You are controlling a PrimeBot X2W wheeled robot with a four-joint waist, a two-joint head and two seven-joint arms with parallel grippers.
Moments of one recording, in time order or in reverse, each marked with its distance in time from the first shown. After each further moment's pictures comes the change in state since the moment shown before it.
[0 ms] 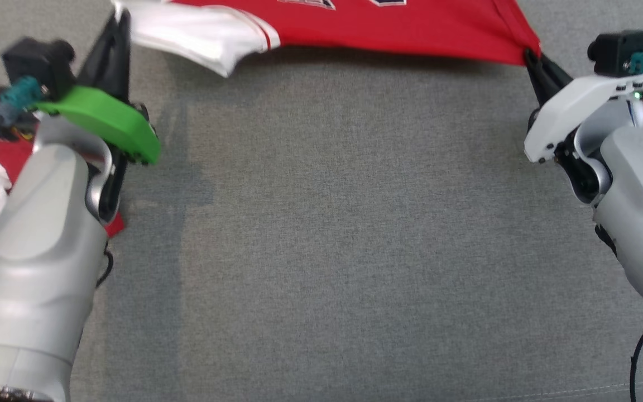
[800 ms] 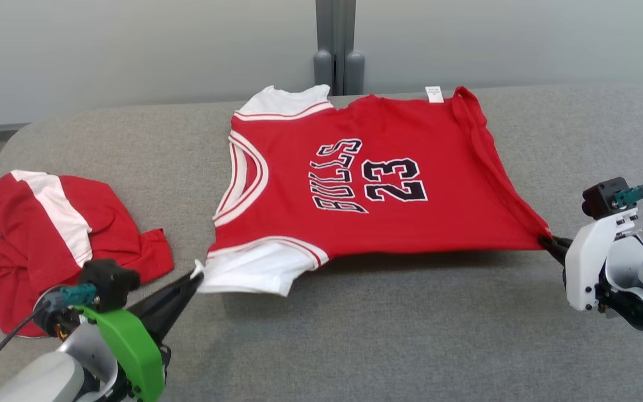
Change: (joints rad) left arm 0.563 0.459 -0.431 -0.663 -0.410 -0.002 0.264; right arm 0.298 -0.316 0.426 -0.267 0.354 0.000 0.269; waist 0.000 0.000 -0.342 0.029
